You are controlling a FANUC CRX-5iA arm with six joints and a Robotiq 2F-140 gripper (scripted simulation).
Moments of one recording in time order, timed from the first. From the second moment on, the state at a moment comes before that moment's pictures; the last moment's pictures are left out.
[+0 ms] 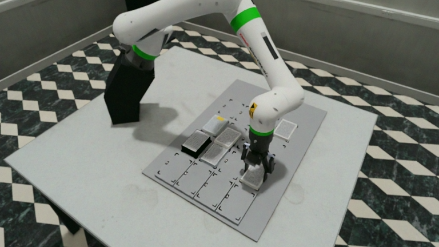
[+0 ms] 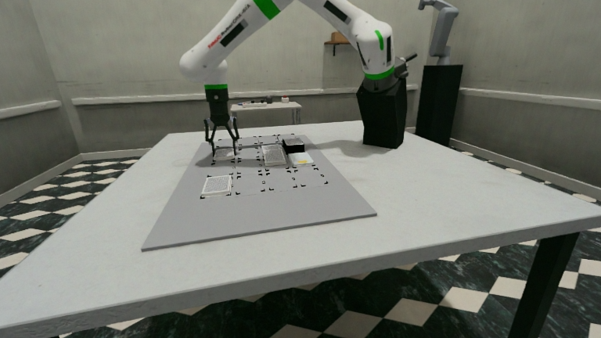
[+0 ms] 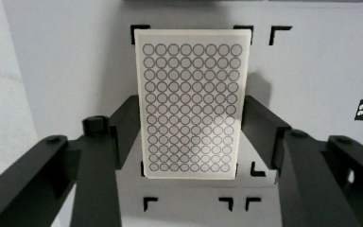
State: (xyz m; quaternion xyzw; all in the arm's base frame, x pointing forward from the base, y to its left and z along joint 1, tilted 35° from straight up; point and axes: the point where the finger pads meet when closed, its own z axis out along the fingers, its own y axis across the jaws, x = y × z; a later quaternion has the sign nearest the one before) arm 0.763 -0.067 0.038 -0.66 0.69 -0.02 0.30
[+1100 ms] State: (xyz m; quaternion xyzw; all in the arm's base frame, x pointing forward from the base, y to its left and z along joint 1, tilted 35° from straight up) arm 0.762 -0.069 0.041 -0.66 0.69 -0.02 0.30
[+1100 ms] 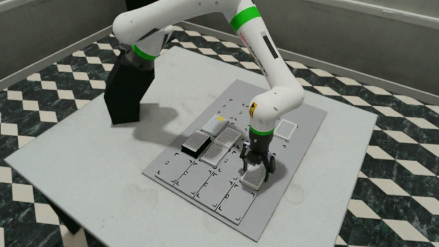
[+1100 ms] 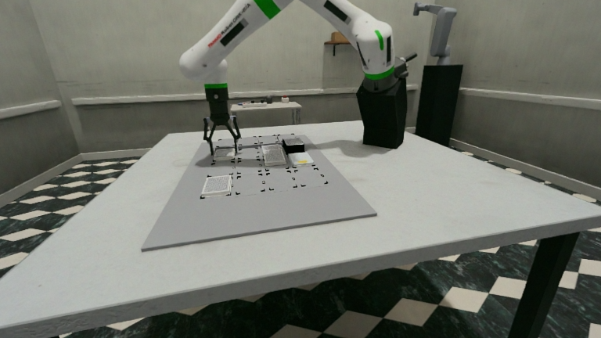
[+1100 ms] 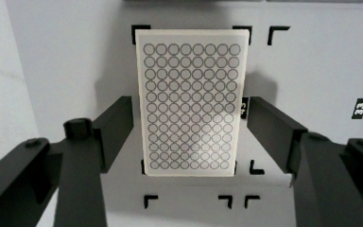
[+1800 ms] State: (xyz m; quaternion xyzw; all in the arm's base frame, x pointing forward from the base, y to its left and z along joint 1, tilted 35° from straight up) arm 0.751 -0.078 0.061 -0.66 0.69 -0.02 0.30
